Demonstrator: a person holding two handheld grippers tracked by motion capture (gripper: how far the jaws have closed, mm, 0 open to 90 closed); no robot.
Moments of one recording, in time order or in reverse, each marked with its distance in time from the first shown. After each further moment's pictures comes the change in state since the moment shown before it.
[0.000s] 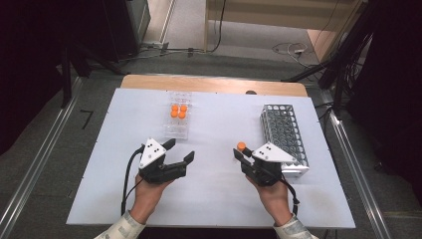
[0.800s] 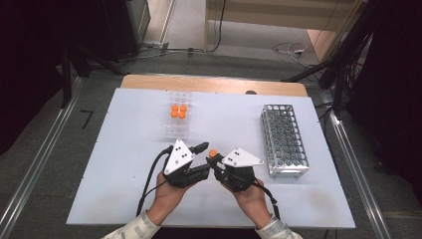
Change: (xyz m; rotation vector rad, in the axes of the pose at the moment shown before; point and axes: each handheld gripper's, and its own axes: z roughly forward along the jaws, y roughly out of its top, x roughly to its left) left arm -0.049 0.018 0.021 -0.025 -0.155 0.129; right arm 0.049 0.007 0.027 0.026 0.119 -0.076
